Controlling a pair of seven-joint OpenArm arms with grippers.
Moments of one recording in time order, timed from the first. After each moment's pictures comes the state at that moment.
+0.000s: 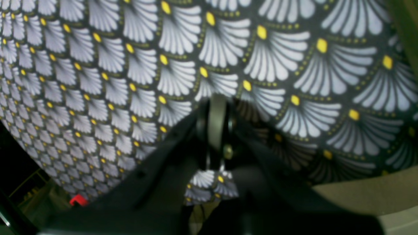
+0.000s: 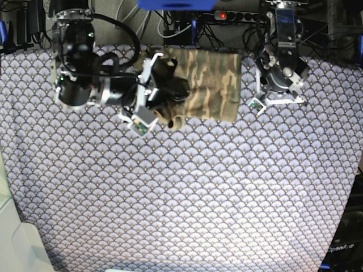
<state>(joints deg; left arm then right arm) 12.9 -4.5 -6.6 102.1 22.1 -40.5 58.9 -7.1 7.5 -4.6 113.3 51.9 39.5 -74.8</state>
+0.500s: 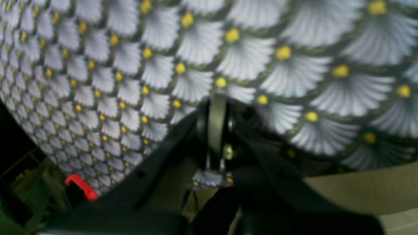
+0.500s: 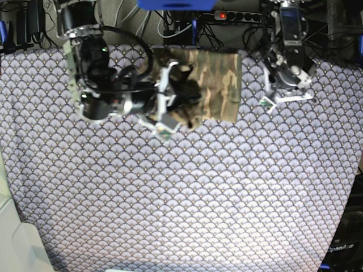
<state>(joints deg) 13.6 -4.8 -11.3 102.5 22.0 -40.6 58.8 -0.1 6.7 -14.2 102.4 50.1 39.5 -72.9</state>
